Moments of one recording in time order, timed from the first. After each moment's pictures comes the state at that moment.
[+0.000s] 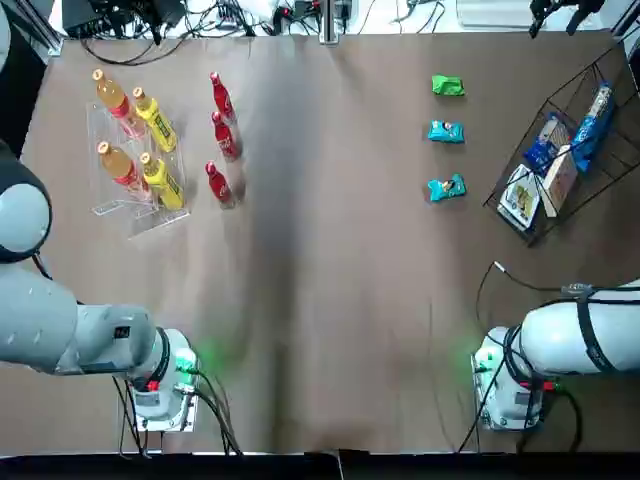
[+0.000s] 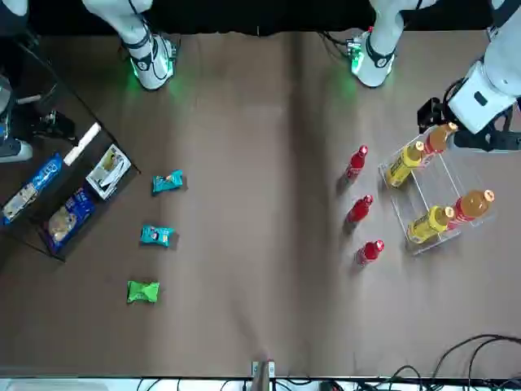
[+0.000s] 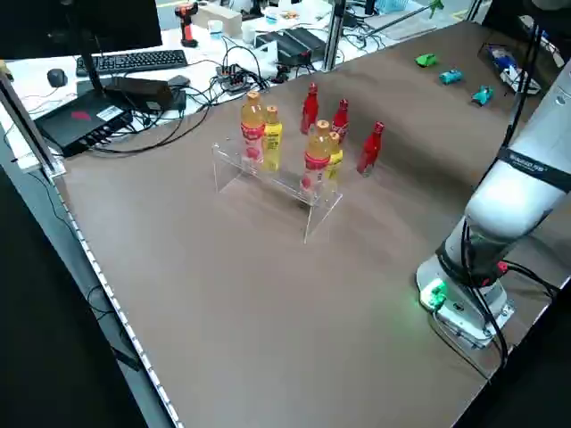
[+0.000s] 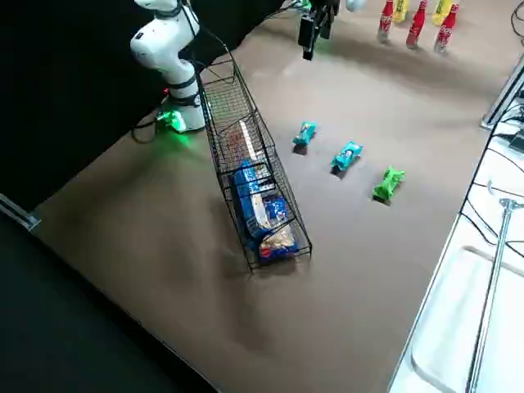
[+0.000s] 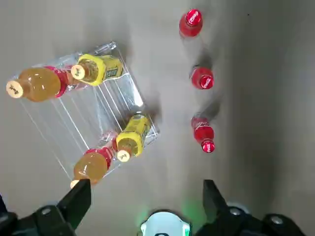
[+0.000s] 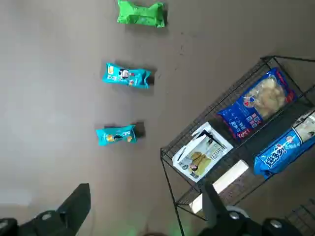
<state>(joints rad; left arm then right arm) 0.03 0.02 -0.21 -1.53 0.07 1.40 -0.07 0.05 -0.02 -0.06 -1.63 0.02 1.52 -0.08</state>
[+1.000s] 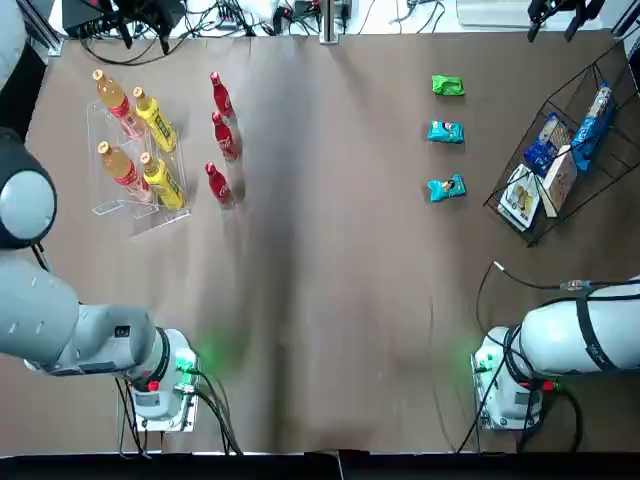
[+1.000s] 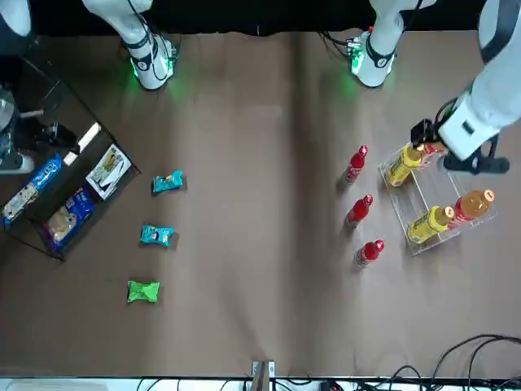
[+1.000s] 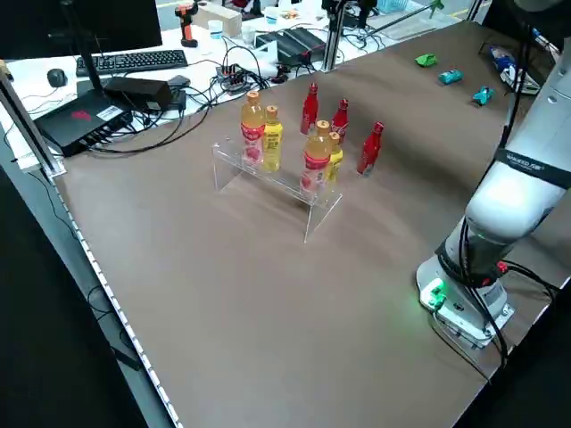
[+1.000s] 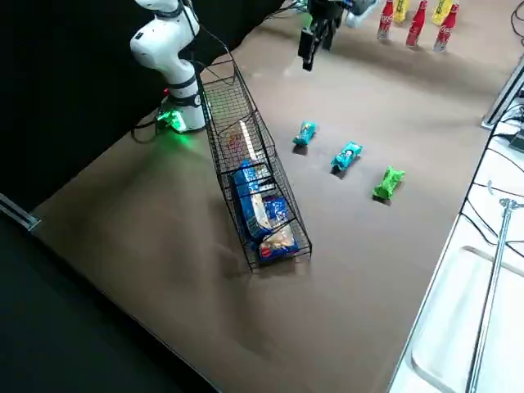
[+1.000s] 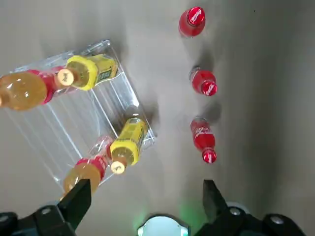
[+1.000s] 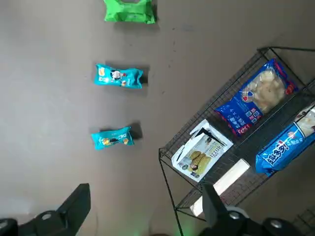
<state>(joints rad) 0.04 0.09 -0.22 -1.55 0.07 1.45 -0.08 0.04 0.02 -0.06 -1.64 0.02 1.54 -0.03</state>
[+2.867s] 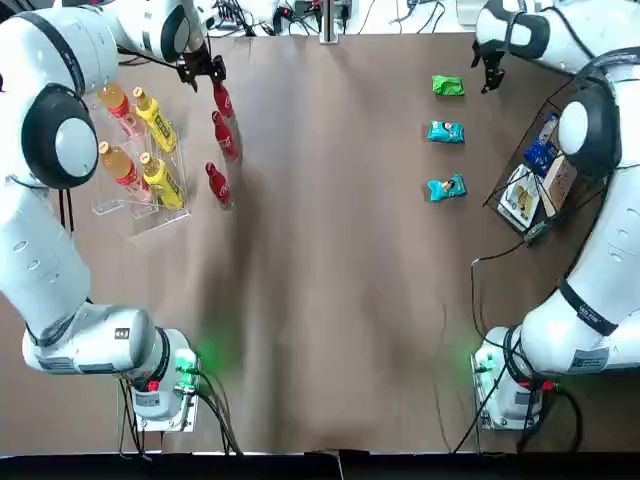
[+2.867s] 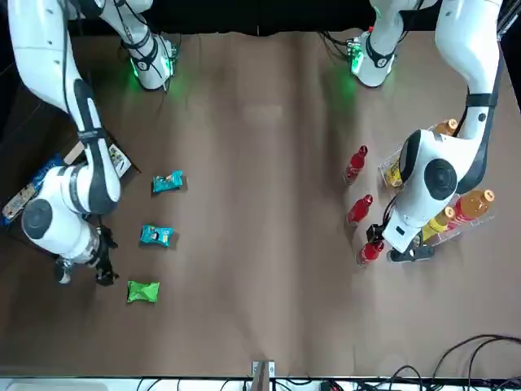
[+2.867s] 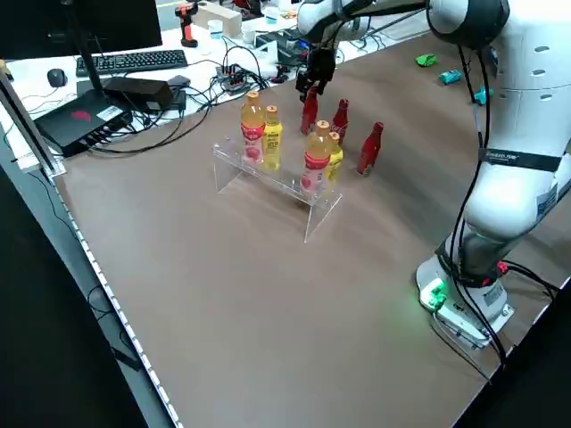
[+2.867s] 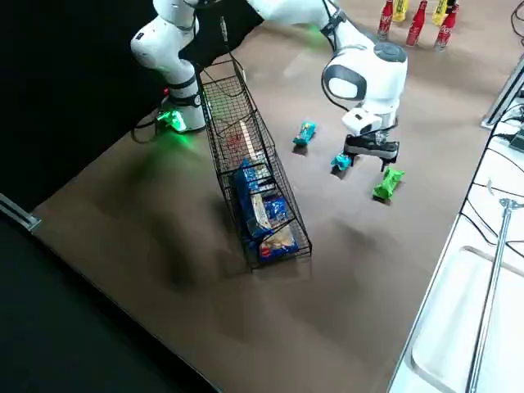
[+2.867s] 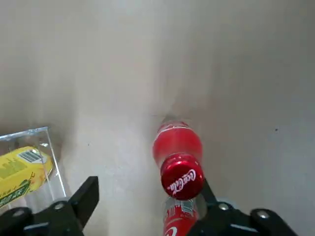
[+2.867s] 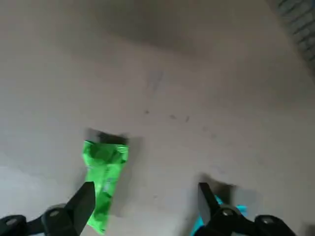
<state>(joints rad) 0.00 0.42 -0.21 -1.79 0.18 2.27 -0.38 0.07 0.61 -0.06 -1.59 0.00 2.27 1.34</state>
